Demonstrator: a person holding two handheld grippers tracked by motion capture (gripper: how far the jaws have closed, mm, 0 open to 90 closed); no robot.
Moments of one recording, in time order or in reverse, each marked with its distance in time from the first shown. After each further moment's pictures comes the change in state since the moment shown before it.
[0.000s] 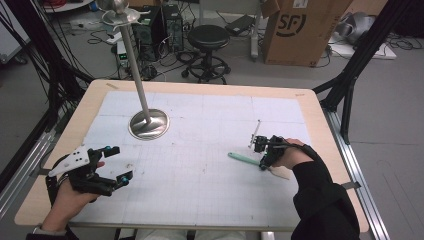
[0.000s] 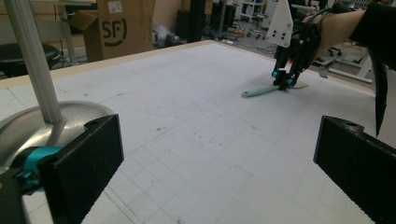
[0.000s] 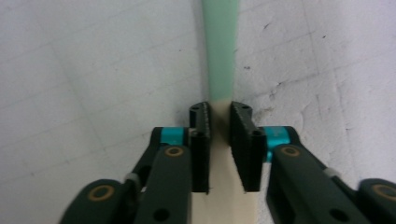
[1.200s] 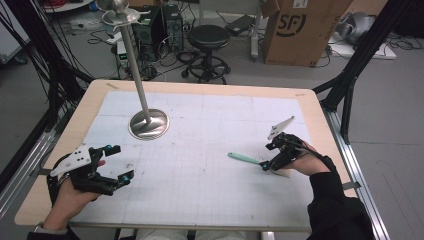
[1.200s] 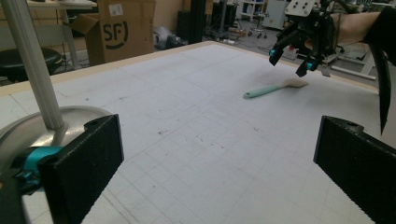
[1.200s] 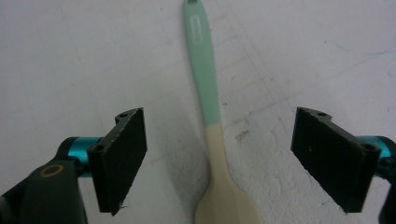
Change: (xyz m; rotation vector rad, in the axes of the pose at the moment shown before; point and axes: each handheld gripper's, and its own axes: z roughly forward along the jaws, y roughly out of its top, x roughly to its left) left arm -0.001 0.002 0.003 0.005 0.004 0.020; right arm -0.003 -0.048 -0.017 -0.456 0.006 0.106
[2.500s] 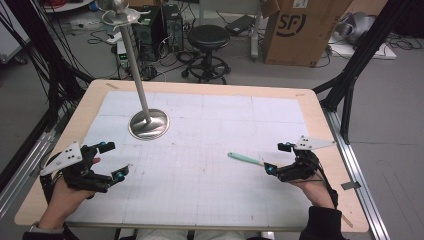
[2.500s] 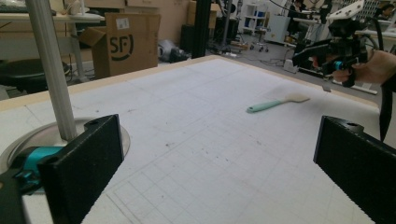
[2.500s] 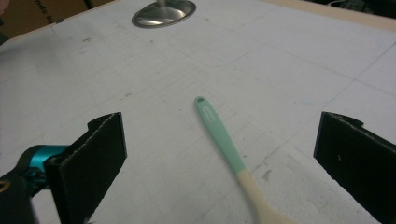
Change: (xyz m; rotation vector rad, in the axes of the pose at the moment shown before) left arm 0.007 0.006 -0.009 -0.056 0.013 -0.012; right arm 0.044 -0.053 -0.026 -0.583 -0.100 0.216
